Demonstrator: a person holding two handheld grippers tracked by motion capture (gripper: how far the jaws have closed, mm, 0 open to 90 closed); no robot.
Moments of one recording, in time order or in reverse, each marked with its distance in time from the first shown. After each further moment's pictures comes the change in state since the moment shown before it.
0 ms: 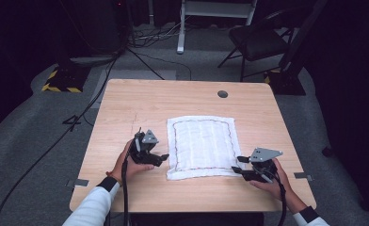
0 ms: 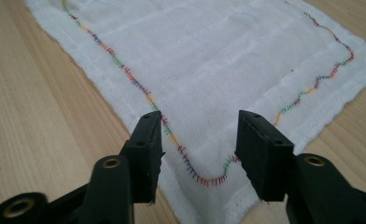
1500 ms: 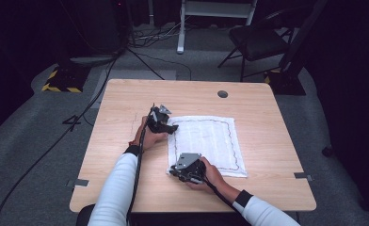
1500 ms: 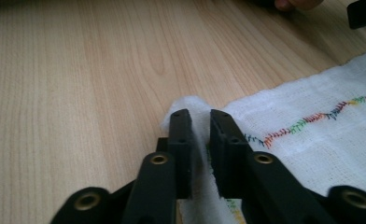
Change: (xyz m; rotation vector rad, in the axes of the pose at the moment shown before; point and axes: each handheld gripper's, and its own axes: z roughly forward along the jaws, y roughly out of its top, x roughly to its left) left arm 0.069 0.053 0.091 -0.010 0.017 -0.081; right arm 0.113 0.095 0.142 0.017 0.180 -0.243
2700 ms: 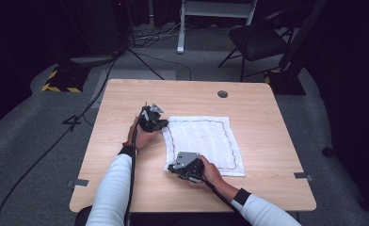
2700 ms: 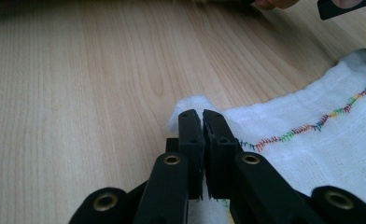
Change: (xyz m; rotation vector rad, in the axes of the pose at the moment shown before) left arm 0.014 -0.010 -0.024 -0.003 -0.019 -0.019; right arm 0.001 0.013 -0.003 -0.025 -0.009 -0.037
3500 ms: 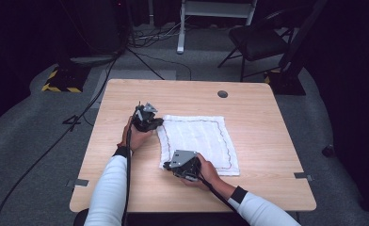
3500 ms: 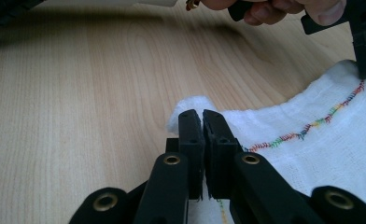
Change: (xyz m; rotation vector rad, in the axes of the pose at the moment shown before) left arm 0.005 -0.003 -0.020 -0.035 0.025 -0.001; right arm 0.001 0.017 -0.004 -0.046 -0.010 -0.022
